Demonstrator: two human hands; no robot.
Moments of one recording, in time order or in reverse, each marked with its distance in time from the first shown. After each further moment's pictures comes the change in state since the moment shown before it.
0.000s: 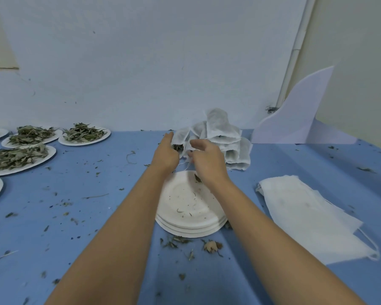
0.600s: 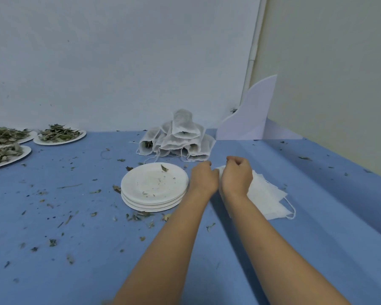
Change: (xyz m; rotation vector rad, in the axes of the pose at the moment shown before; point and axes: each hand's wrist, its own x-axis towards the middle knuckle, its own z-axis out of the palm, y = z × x) left_hand -0.116 0.063 0.121 0.167 -0.187 0.081; right_hand -0.065 0.036 -0.109 0.135 0.600 0.259
